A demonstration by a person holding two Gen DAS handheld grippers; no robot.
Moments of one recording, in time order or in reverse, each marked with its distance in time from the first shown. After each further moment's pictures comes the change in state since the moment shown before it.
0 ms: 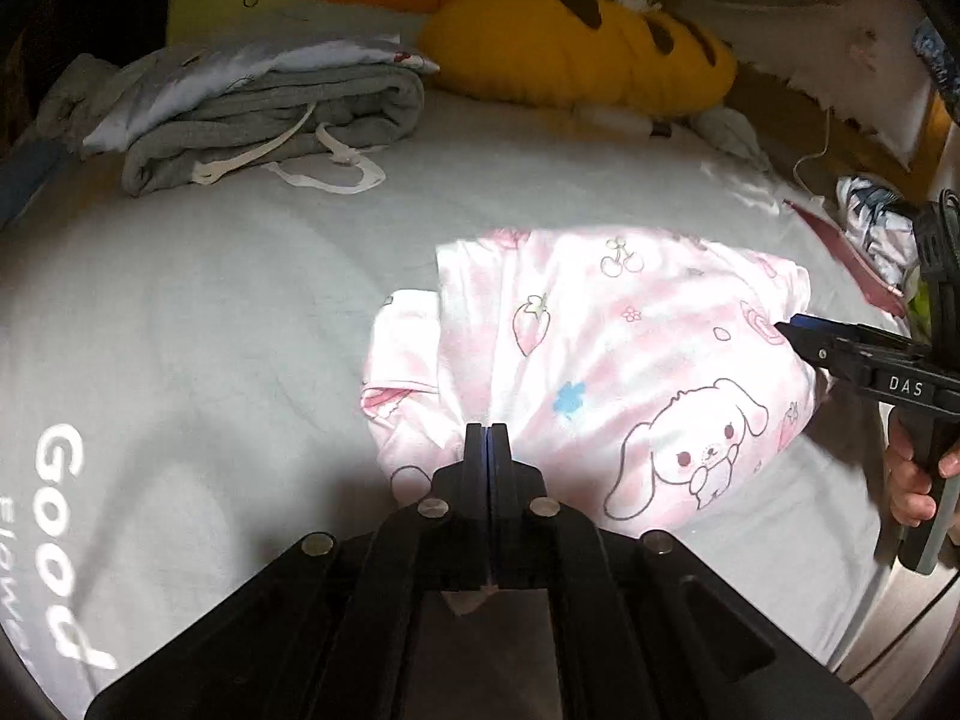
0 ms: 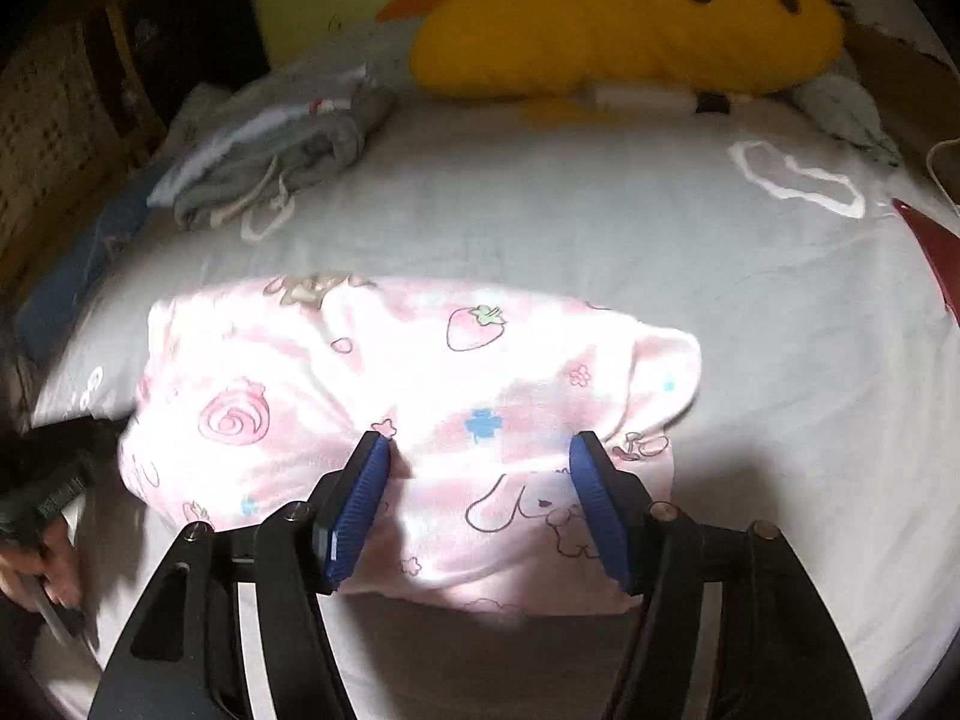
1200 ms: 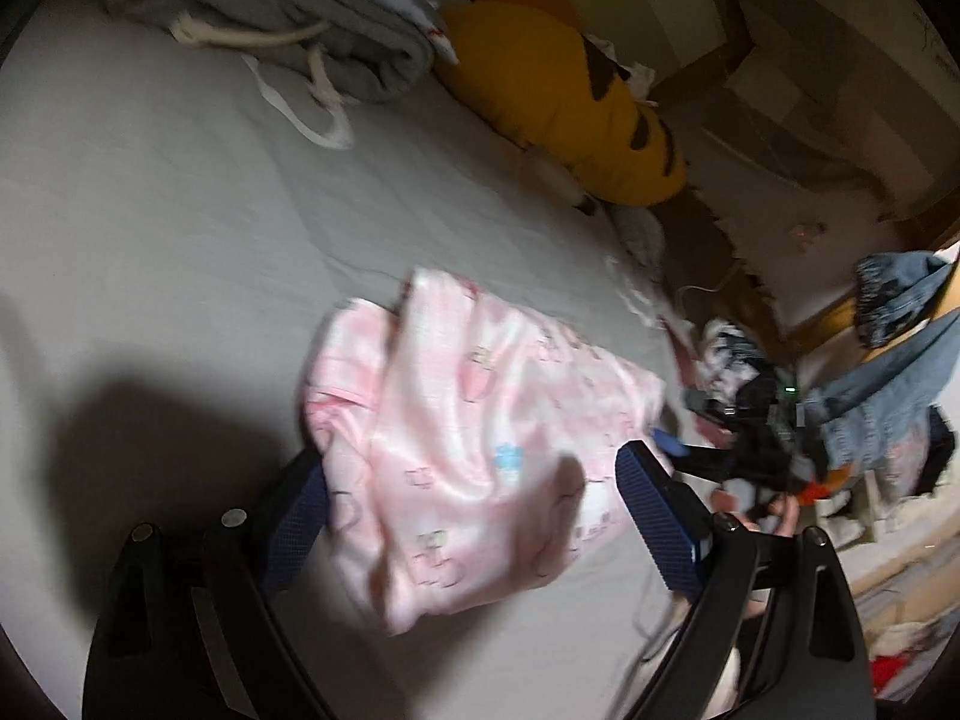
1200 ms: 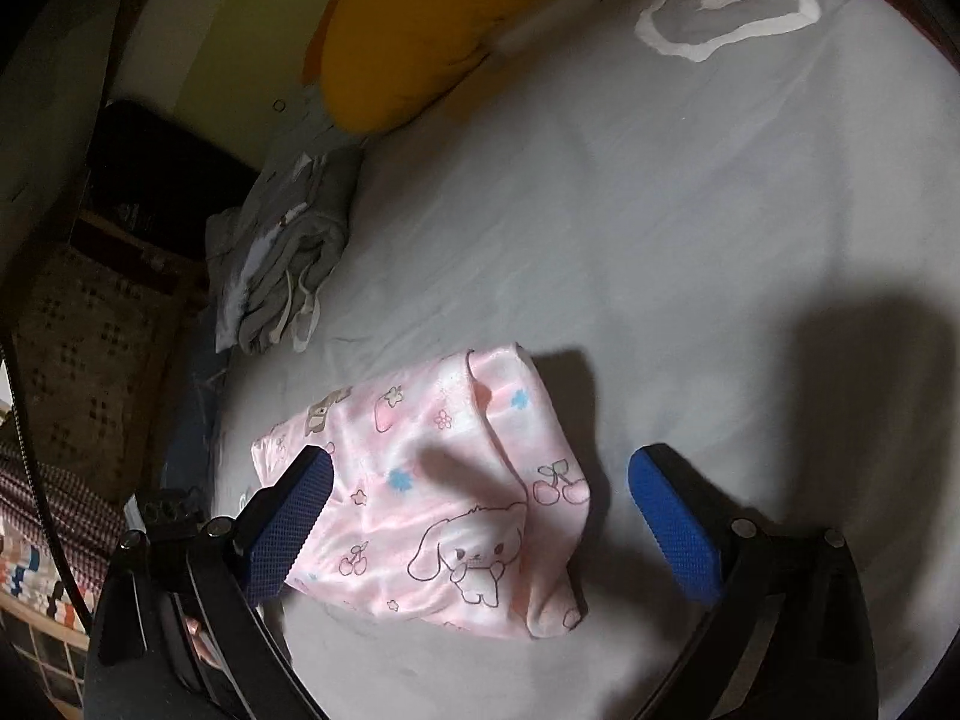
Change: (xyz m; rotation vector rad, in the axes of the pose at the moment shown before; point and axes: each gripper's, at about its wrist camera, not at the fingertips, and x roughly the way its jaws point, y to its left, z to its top) left arm 0.004 0.053 0.015 -0.407 0.055 -0.517; right arm 0.014 -0.105 0.024 0.442 0.135 0.401
